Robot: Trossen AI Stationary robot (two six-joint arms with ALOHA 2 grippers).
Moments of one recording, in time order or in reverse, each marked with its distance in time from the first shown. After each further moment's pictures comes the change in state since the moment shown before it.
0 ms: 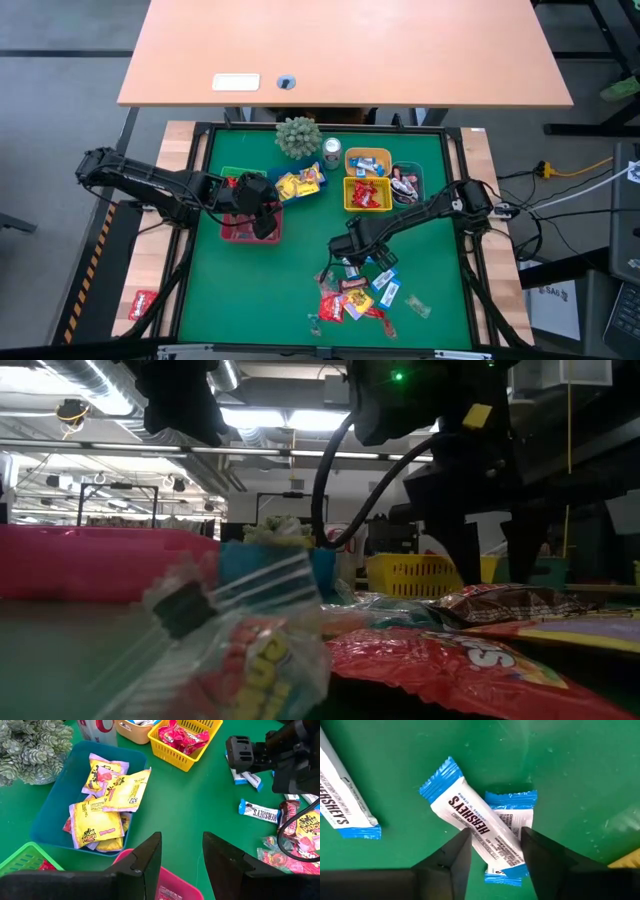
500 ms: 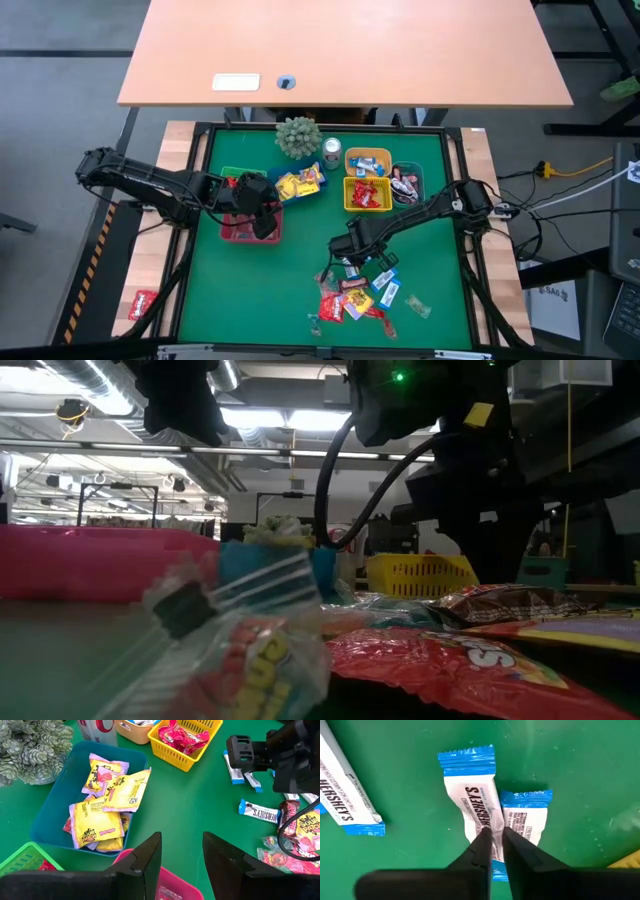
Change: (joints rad) left arm 0.000 0.000 0.000 0.000 0.000 0.000; right arm 0.000 0.000 0.000 -0.006 -0.016 -0.002
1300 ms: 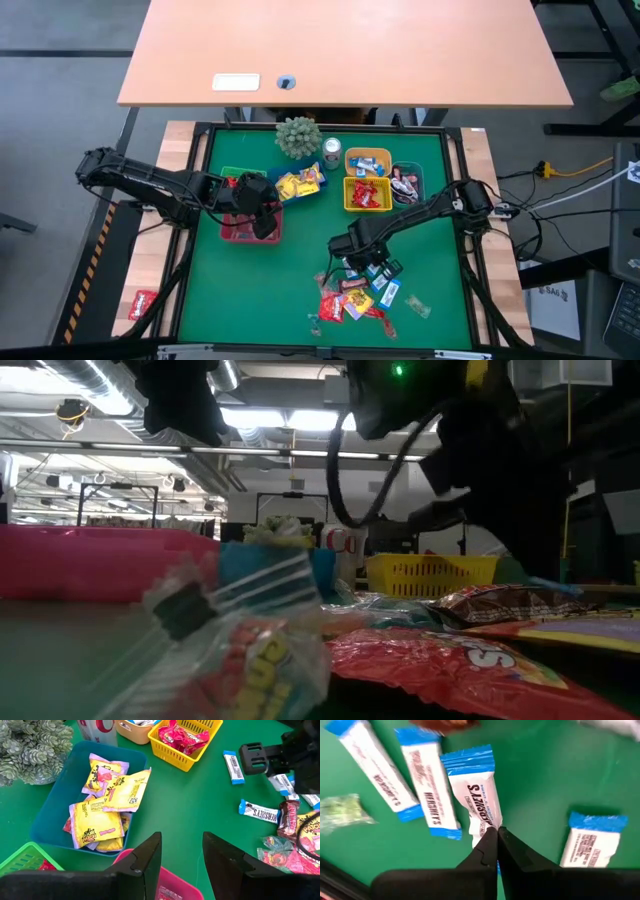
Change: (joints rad) left arm 0.000 0.000 0.000 0.000 0.000 0.000; right arm 0.000 -0.001 0.036 -0.057 -0.268 -0.007
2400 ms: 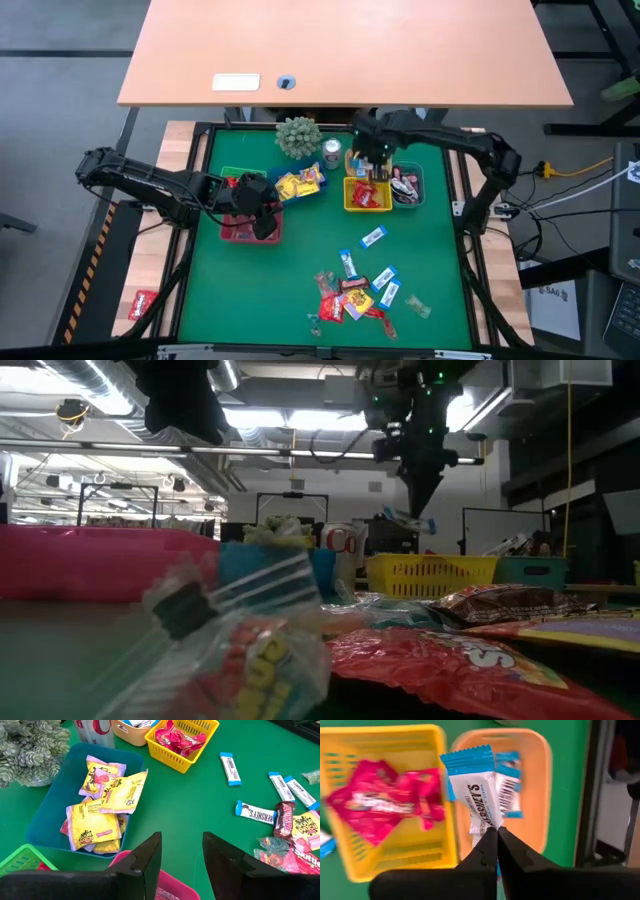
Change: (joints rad) left arm -0.006 0.000 0.000 0.012 0.000 0.000; right arm -0.688 -0.273 0.064 0.075 0.316 -0.020
